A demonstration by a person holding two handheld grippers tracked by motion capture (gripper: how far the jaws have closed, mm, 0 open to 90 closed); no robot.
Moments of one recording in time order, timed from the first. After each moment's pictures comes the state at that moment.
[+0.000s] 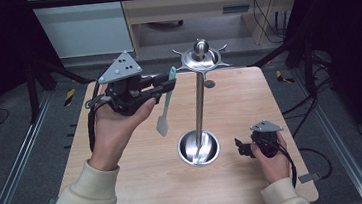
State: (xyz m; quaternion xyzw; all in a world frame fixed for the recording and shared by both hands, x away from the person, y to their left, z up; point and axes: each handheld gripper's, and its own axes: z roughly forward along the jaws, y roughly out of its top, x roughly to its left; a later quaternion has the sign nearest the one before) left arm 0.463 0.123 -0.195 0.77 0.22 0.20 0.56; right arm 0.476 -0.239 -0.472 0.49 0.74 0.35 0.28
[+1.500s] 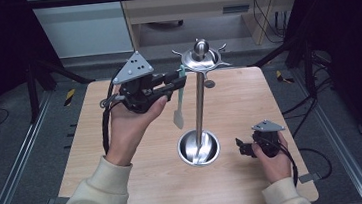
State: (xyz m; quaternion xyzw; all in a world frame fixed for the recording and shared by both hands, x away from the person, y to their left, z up) left arm 0.474 0.103 -0.210 0.76 0.21 0.20 0.59; right arm 0.476 -0.243 -0.471 0.49 0.74 0.36 0.28
